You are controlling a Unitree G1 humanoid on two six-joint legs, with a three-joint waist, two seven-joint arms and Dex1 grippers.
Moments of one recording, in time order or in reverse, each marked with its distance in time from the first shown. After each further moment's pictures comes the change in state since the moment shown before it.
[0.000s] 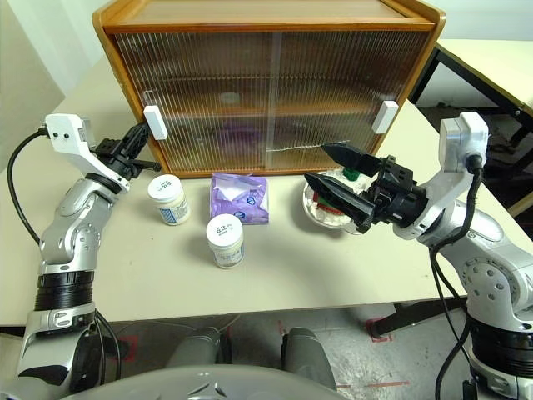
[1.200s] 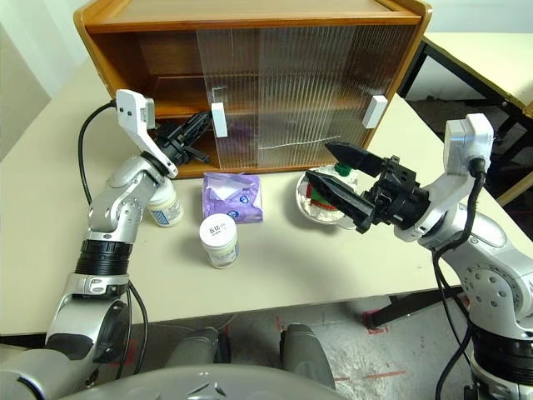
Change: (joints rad) left arm -0.206 -0.114 -0.161 0.158 0.024 -0.002 -0.164; right arm 0.027 0.005 -0.010 -0.036 0.001 -0.013 -0.048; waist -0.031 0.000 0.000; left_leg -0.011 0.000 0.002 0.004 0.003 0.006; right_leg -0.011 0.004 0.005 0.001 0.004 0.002
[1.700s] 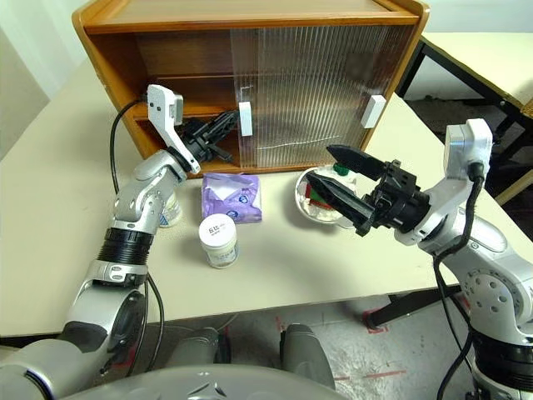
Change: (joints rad) left arm -0.067 -0.078 -0.041 0.086 0.029 -0.034 -0.058; right arm 0.024 0.001 -0.002 -0.008 0.000 -0.006 -0.019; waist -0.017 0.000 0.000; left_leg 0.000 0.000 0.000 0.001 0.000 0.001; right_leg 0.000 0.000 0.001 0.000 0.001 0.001
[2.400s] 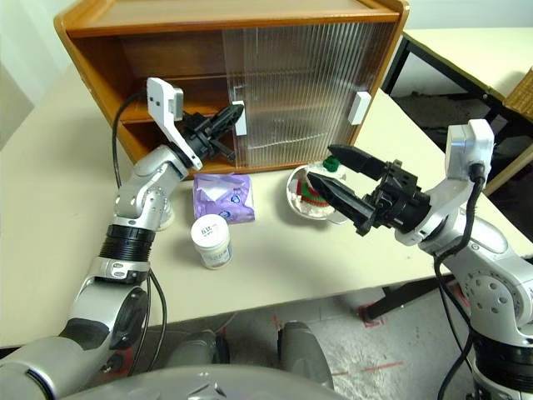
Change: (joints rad) left arm 0.009 0.006 0.011 -0.075 -0.033 0.021 -0.049; right arm 0.001 0.000 0.000 0.000 -0.001 -0.011 -0.002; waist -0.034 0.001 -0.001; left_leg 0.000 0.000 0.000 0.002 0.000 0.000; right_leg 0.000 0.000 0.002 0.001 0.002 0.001
